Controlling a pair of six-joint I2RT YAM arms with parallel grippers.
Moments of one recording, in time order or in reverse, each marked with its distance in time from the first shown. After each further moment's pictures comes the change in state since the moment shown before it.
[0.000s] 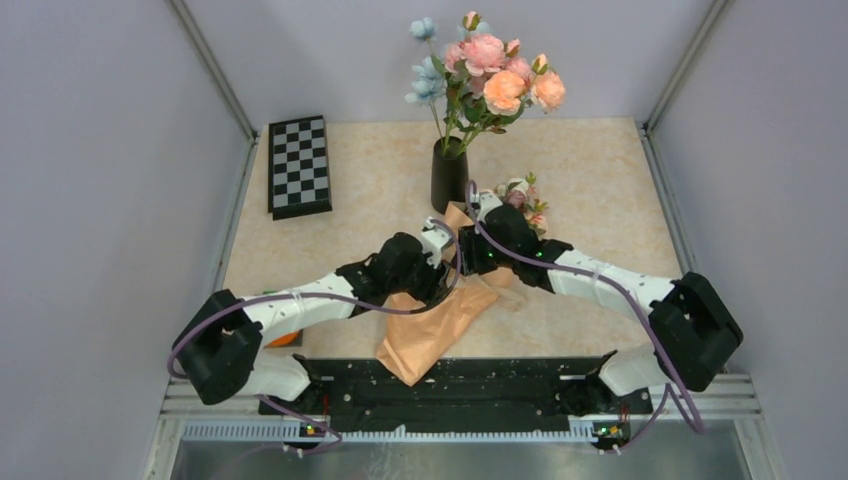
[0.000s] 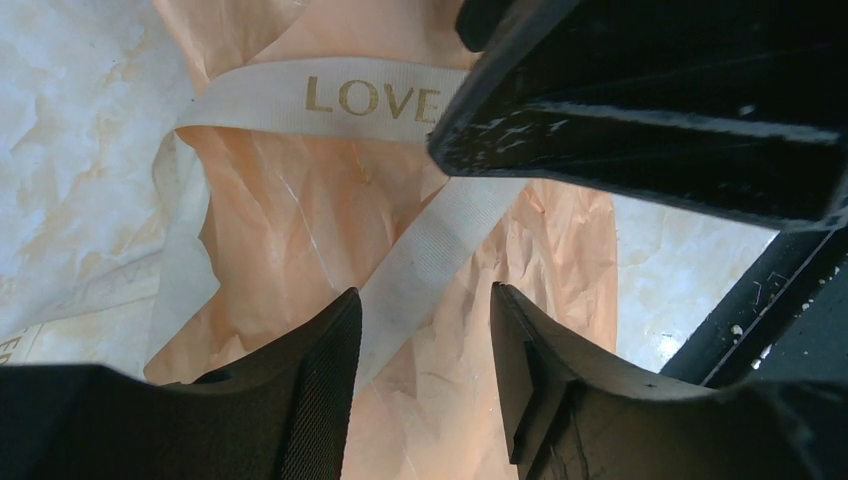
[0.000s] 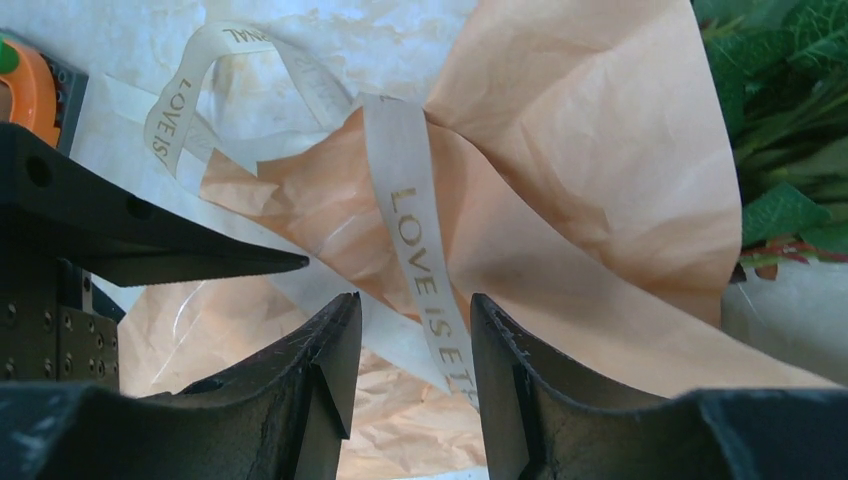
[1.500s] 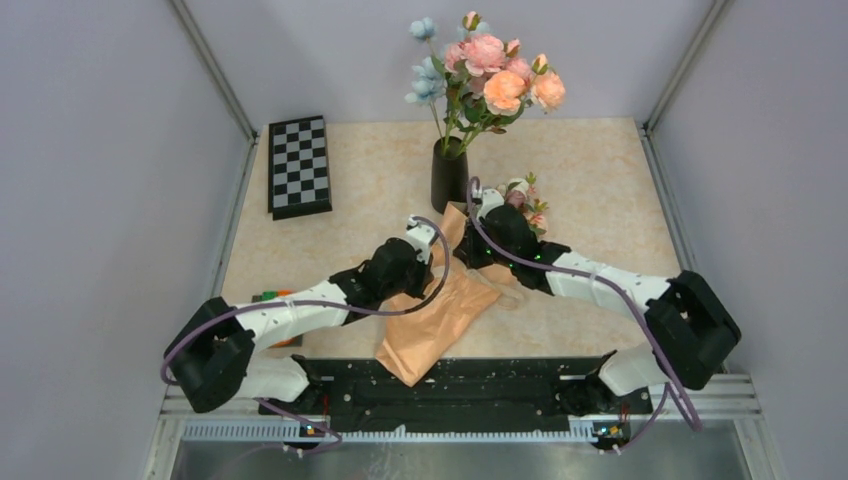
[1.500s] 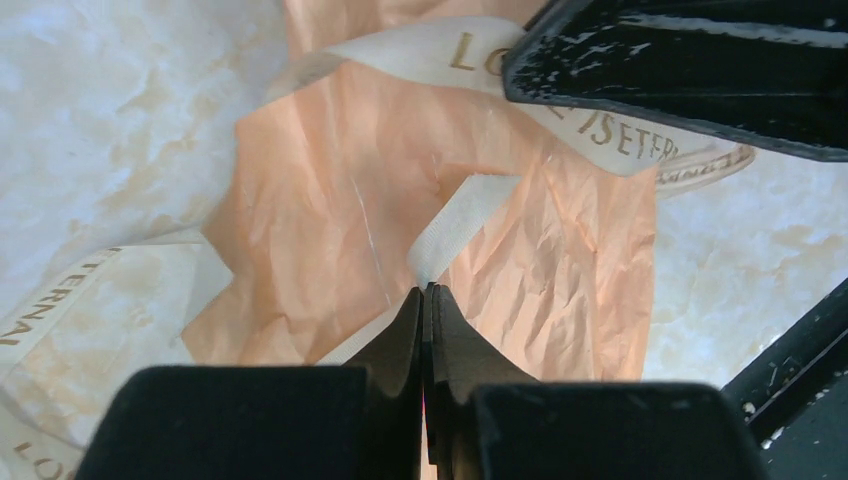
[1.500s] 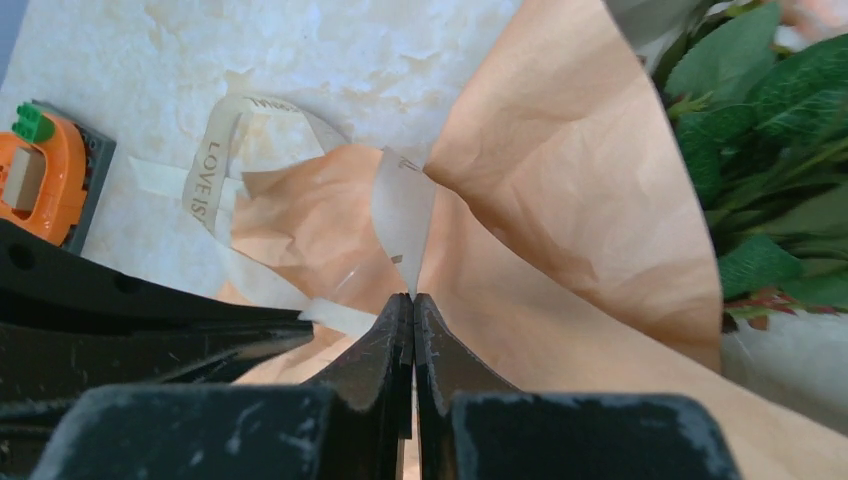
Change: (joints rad) left arm 0.000 -0.028 -0.073 0.097 -0.141 -0.108; right arm 0.006 0.062 0.000 0.144 0.036 0.021
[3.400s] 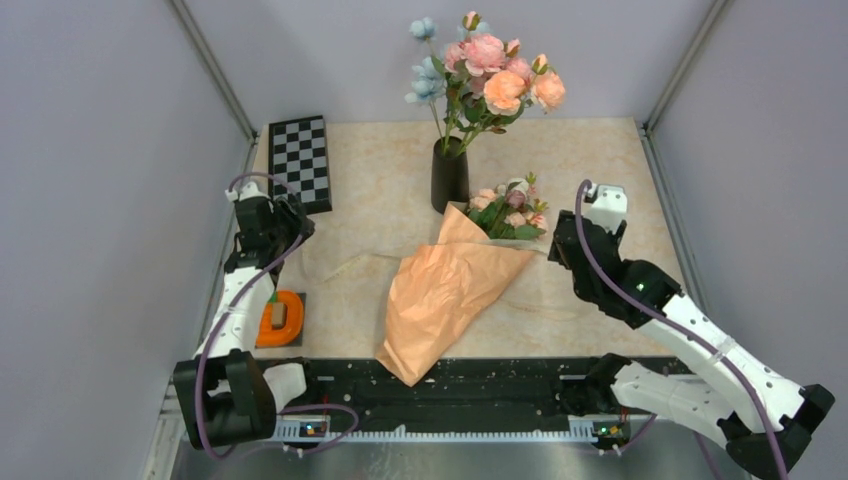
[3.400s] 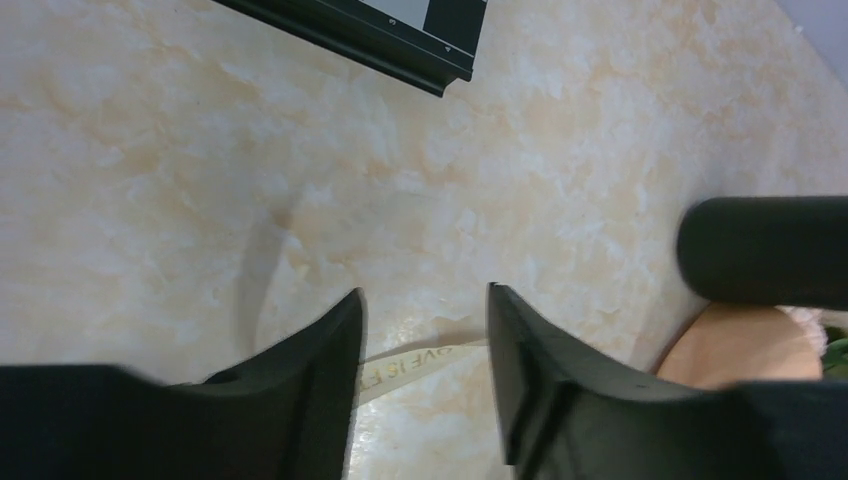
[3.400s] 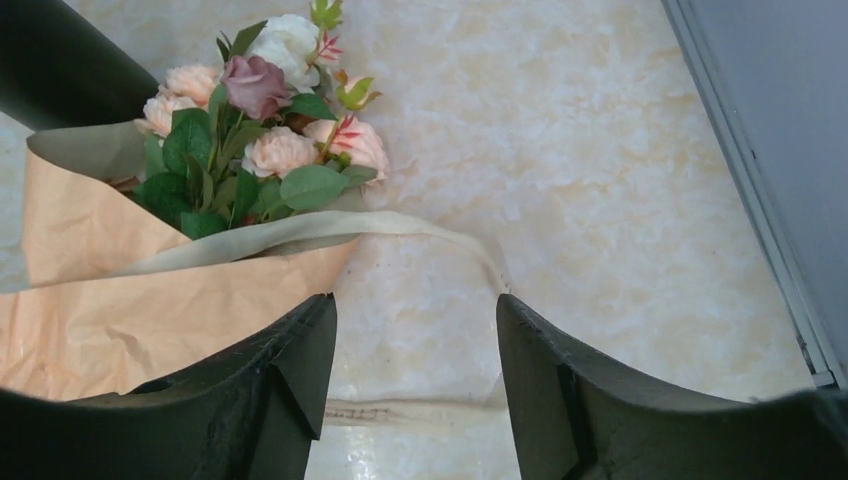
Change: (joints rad) left arm 1.000 -0.194 0.092 -0.242 0.157 -0.264; right arm 0.004 -0.594 0.132 -0.836 0.875 0.102
